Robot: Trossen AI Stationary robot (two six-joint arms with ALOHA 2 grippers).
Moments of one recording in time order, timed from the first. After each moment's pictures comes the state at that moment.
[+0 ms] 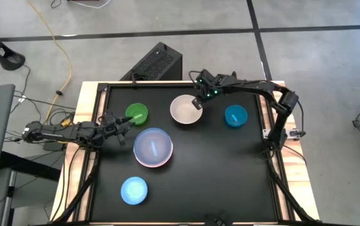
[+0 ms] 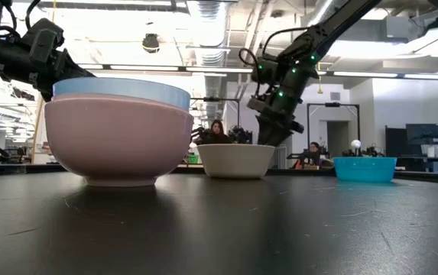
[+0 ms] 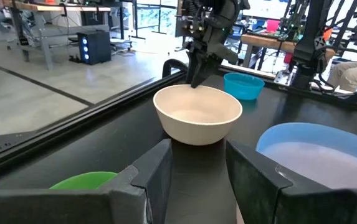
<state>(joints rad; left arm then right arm) -0.10 0.10 0.07 -0.01 -0.61 -0.13 -0.60 1.79 1.27 -0.52 -0.10 0.21</state>
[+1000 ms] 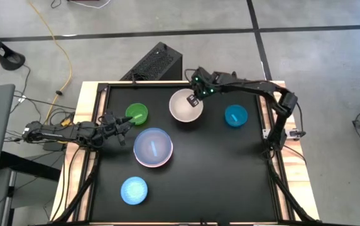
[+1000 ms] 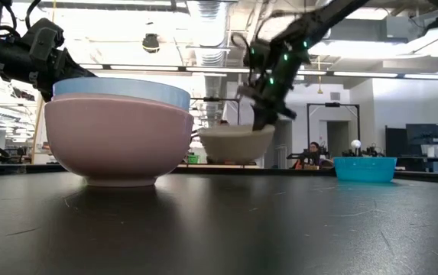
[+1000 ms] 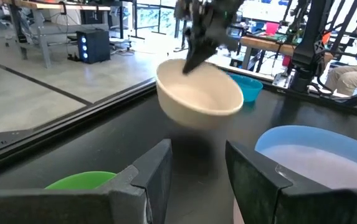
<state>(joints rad) -0.10 0.10 0.07 -0.01 -0.61 -0.14 -0.54 1.79 1.41 -0.60 -0.02 0.27</state>
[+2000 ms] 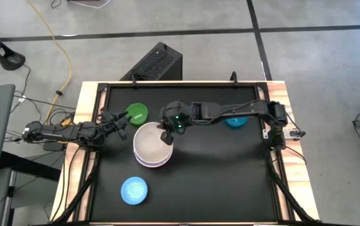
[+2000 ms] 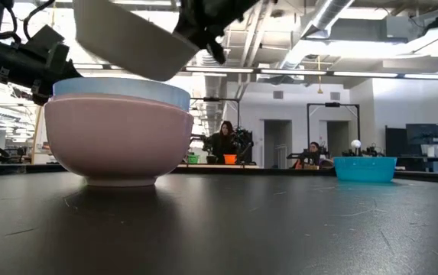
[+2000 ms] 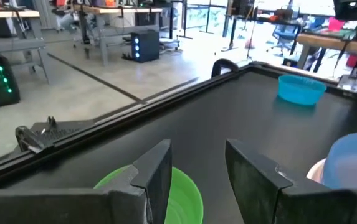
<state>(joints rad) -0.10 0.10 0.07 -0.05 -0.82 -0.13 -0.03 1.88 1.70 -0.39 0.01 0.29</state>
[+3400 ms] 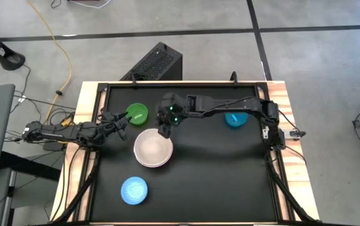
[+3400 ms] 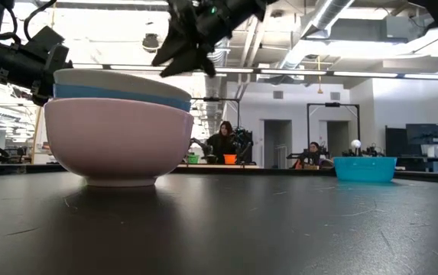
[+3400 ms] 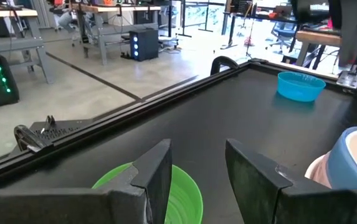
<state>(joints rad) -0.10 0.10 0.07 -0.06 -0.81 -0.13 -0.10 1.98 1.81 -0.43 -0.11 0.21</state>
